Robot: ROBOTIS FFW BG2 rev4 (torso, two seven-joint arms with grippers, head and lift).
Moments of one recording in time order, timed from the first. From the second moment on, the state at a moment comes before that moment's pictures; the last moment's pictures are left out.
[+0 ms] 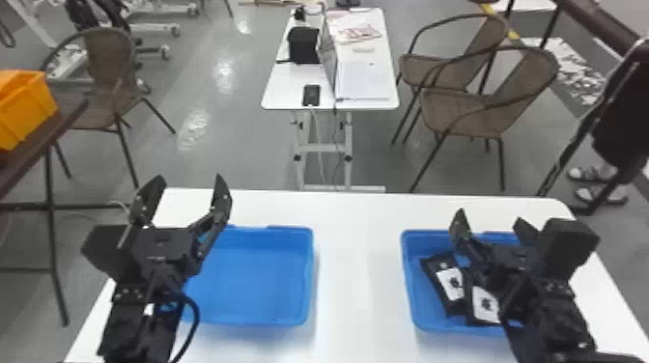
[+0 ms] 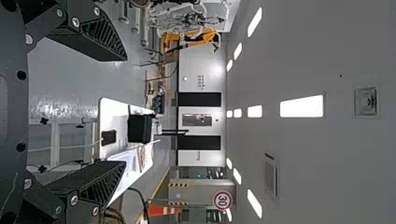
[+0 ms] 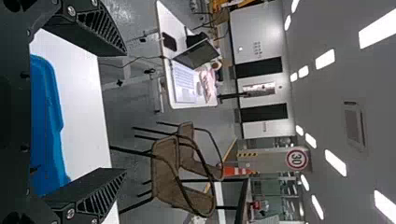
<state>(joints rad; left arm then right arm) 0.32 0.08 0.01 -1.89 0.07 -0.14 0.04 0.24 -0.03 -0.01 -1.81 -0.16 0.18 -0.07</state>
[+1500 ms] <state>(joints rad) 0.33 0.09 0.02 -1.88 0.07 -0.14 0.04 -0.01 -0.04 -0.16 -1.31 -0.13 0.44 0.05</state>
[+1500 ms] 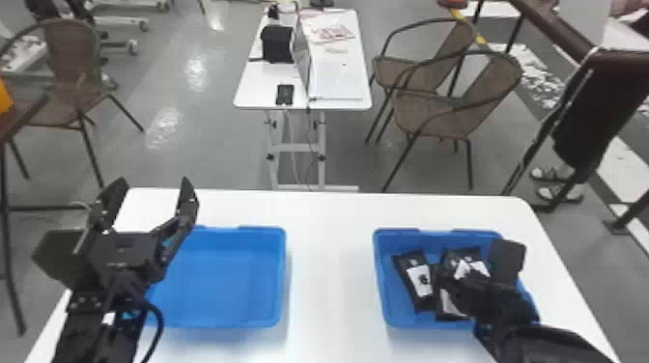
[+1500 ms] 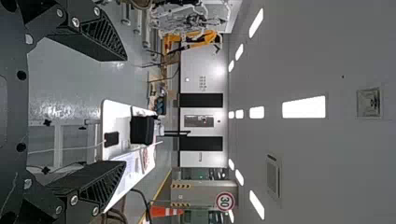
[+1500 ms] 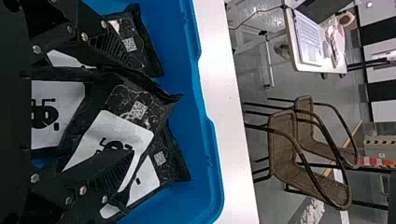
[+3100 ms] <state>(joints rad) 0.31 0.09 0.00 -1.88 0.10 -0.08 0.05 -0.07 -0.09 0.10 -1.59 -0.73 0.48 0.12</state>
